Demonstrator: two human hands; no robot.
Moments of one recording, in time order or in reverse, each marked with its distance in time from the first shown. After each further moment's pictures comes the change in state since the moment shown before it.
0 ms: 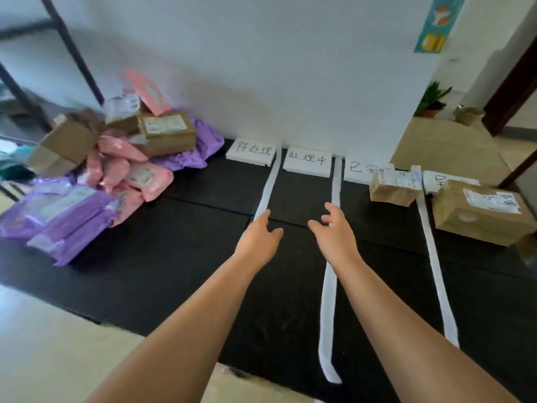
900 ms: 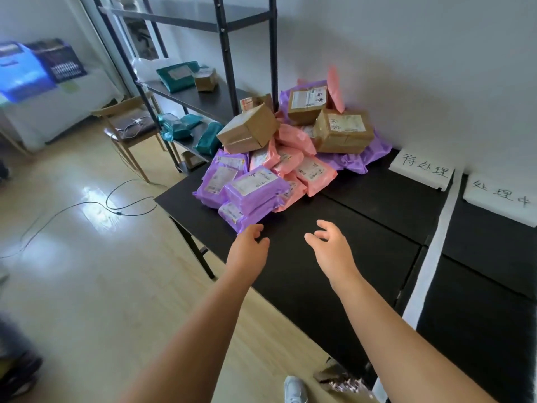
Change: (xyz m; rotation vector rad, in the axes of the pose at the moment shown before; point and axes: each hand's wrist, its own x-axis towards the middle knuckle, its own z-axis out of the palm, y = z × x) left_hand -0.055 -0.258 -0.297 -0.149 0.458 -0.345; right_hand -0.120 -0.138 0.345 0.005 -0.493 -0.082
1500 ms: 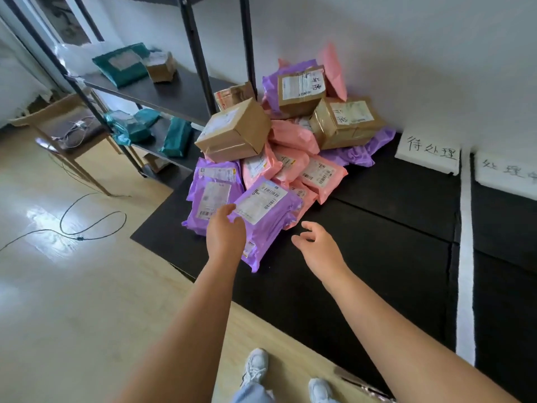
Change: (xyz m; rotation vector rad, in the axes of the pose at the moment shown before) left_hand 0.191 -0.007 -0.060 -0.063 0.076 -0.007; right_hand 0.100 -0.044 0.104 -0.060 0.007 0.116
